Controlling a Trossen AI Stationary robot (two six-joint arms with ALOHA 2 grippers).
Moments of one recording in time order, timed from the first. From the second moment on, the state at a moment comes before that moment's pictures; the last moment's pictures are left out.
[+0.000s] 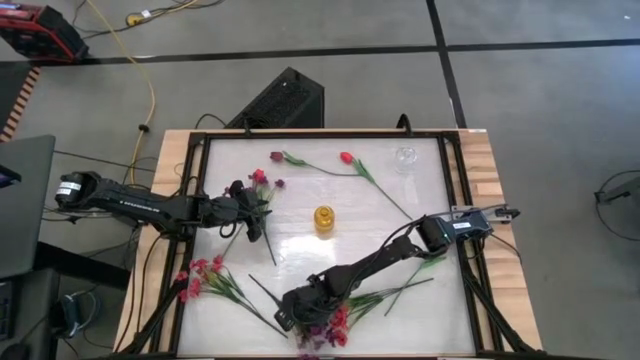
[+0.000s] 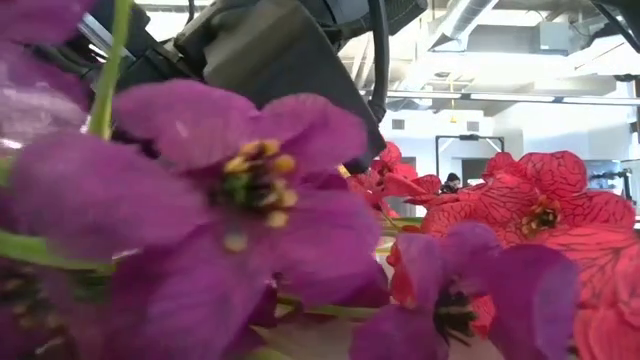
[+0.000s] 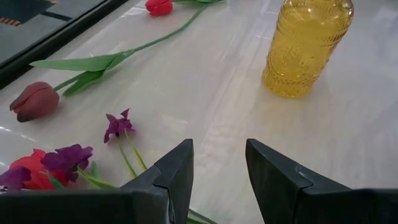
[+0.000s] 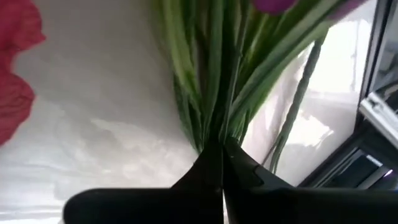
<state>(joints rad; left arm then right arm) -0.03 0.95 0.29 0.09 -0.42 -0.25 0.41 2.44 1.91 -0.36 0.14 -2.00</state>
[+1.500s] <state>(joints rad) -0.03 0.95 0.29 0.13 -0.61 -0.20 -0.35 1.39 1.10 0.03 -0.70 -0.23</state>
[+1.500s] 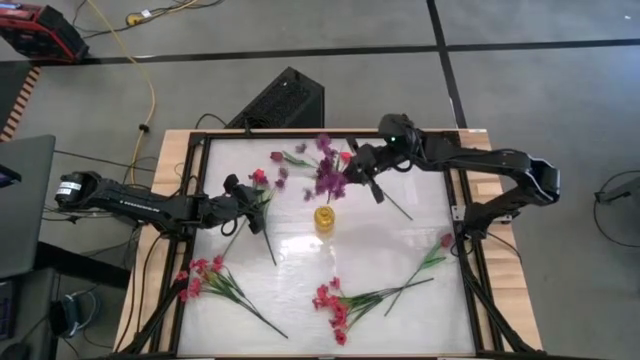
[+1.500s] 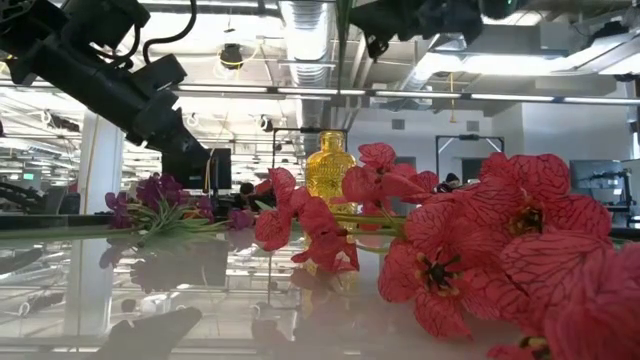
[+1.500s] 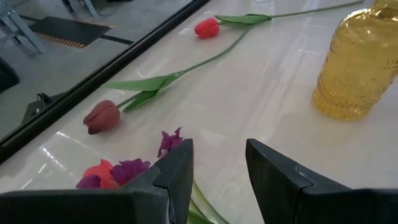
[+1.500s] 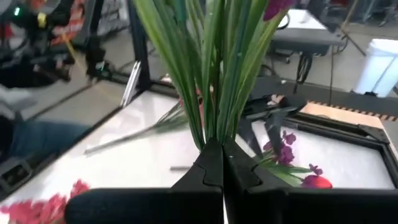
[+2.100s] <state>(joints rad) -0.03 0.95 0.29 0.13 -0.62 -0.20 -0.30 1.43 1.06 0.10 -0.62 -0.21</state>
